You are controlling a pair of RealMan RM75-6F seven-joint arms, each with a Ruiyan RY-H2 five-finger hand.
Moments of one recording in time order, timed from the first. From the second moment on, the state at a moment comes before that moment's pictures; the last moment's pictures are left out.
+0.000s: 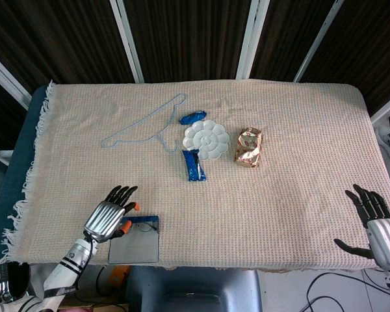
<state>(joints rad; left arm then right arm) -0.56 -1.39 0.01 -1.77 1.28 1.14 0.41 0.03 -1.01 0.01 -1.63 -1.62 1.53 0.15</state>
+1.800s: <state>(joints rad) -0.55 -1.52 -0.03 -1.63 1.19 1.07 0.50 0.03 -1.00 0.01 -1.63 -1.61 1.54 0.17</state>
